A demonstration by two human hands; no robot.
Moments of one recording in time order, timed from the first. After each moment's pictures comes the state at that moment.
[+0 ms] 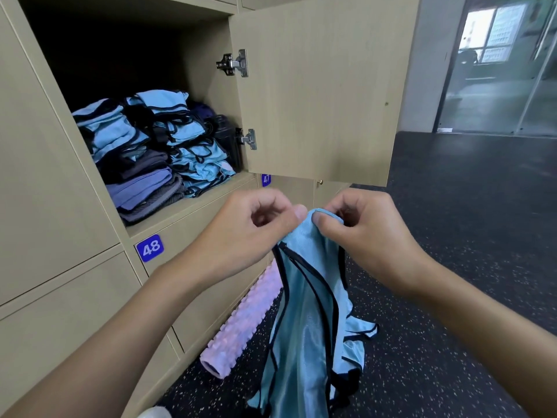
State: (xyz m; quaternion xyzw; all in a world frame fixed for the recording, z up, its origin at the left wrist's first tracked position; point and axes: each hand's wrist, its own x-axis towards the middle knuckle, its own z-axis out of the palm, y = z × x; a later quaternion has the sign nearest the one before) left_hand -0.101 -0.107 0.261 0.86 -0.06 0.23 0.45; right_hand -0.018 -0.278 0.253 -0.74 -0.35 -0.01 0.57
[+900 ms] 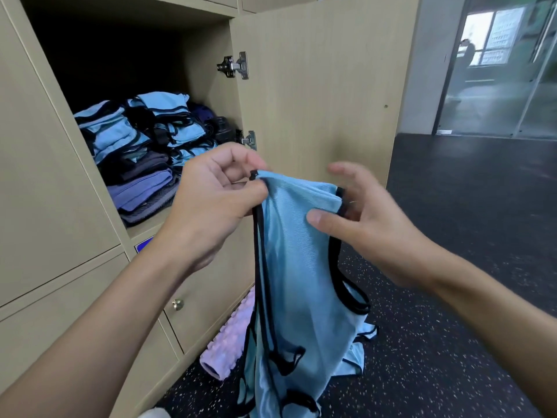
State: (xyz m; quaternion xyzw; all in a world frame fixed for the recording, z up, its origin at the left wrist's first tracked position) left_hand -0.107 -0.105 0.290 0.72 -0.04 0.34 0.60; right_hand -0.014 -0.282 0.261 -0.67 -0.39 0.09 0.63
